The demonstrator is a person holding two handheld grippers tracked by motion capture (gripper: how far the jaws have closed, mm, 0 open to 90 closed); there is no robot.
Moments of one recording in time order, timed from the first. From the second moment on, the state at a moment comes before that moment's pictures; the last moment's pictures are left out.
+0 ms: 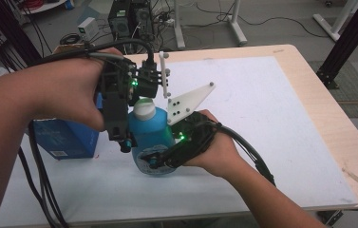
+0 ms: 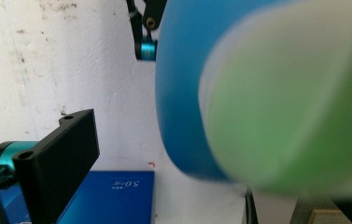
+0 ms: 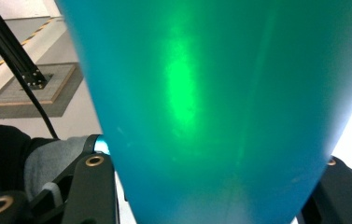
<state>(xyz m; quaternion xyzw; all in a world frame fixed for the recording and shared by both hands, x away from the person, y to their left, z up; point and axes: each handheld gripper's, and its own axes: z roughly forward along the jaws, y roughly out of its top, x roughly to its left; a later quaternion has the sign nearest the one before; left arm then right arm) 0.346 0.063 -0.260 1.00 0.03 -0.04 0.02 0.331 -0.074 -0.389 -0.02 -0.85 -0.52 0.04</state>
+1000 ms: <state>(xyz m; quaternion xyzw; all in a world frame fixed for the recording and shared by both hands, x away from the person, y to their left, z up) 0.340 0.062 -0.263 1.00 0.02 -0.02 0.02 0.335 -0.051 -0.390 -0.03 -0.85 -0.53 0.06</state>
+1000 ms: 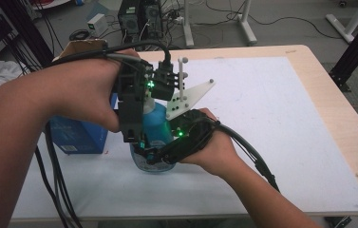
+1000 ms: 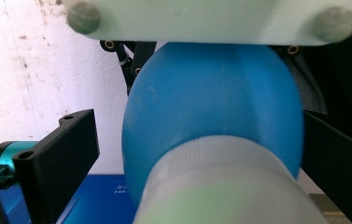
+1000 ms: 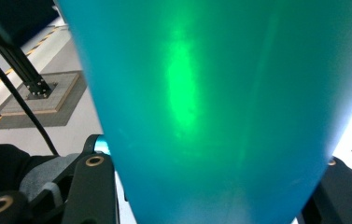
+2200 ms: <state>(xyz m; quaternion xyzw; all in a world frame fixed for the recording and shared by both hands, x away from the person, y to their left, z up) 0.336 0.059 -0.259 1.00 0.01 -0.02 0.02 0.335 -0.049 -0.390 -0.02 -0.84 -0.54 0.05</state>
